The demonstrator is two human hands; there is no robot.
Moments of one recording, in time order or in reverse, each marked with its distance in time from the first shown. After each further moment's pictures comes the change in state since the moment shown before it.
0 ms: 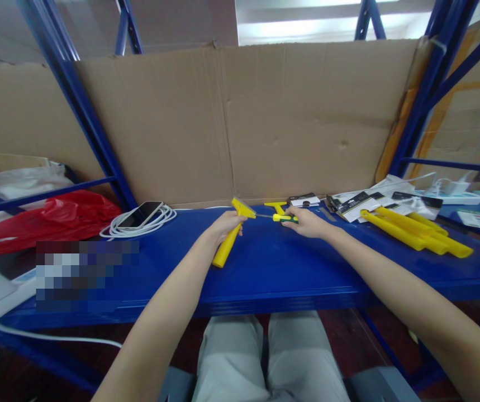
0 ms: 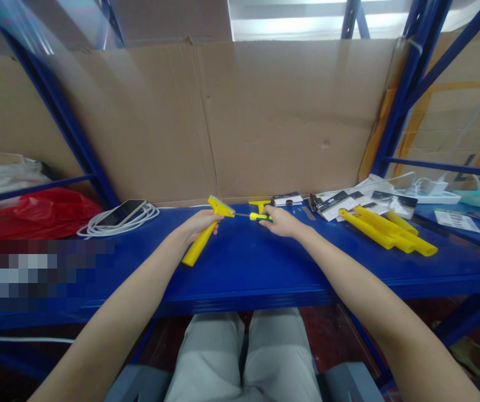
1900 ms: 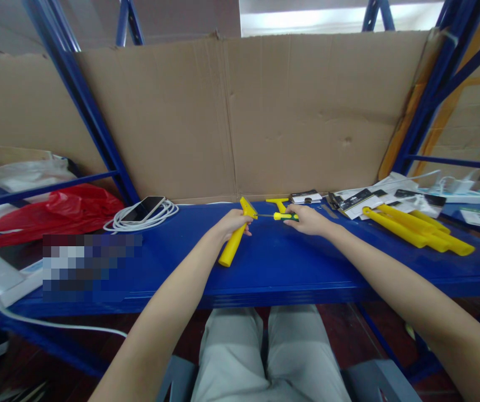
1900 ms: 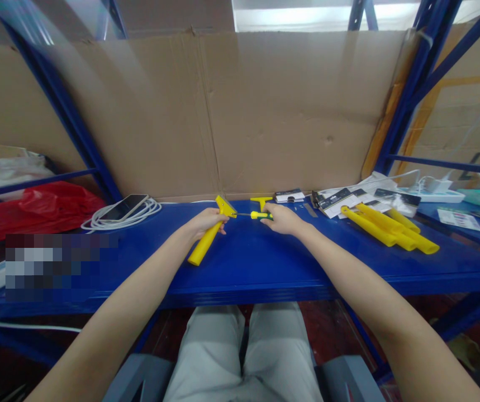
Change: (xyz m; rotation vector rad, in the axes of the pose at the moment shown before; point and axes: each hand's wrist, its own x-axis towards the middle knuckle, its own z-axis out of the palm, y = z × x) left_hand -0.004 -0.002 0.010 0.002 -0.040 -0.030; right_hand -0.003 -0.008 -0.004 -0.131 -0.029 0.010
